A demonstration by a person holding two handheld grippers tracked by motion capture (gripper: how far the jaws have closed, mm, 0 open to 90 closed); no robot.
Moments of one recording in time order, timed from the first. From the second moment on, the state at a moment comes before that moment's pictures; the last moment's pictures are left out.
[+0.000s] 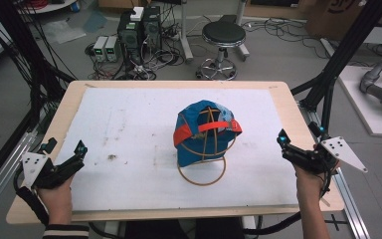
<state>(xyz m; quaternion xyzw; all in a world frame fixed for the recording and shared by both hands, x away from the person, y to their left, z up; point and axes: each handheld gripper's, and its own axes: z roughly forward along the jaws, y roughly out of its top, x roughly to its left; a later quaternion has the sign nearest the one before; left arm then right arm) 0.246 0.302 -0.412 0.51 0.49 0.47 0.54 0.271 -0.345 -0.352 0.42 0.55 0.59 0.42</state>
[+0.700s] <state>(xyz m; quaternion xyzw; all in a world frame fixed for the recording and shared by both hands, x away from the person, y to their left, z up) 0.247 0.299 -0.413 0.51 0.48 0.47 0.54 0.270 -0.367 -0.406 0.46 0.54 0.56 0.43</state>
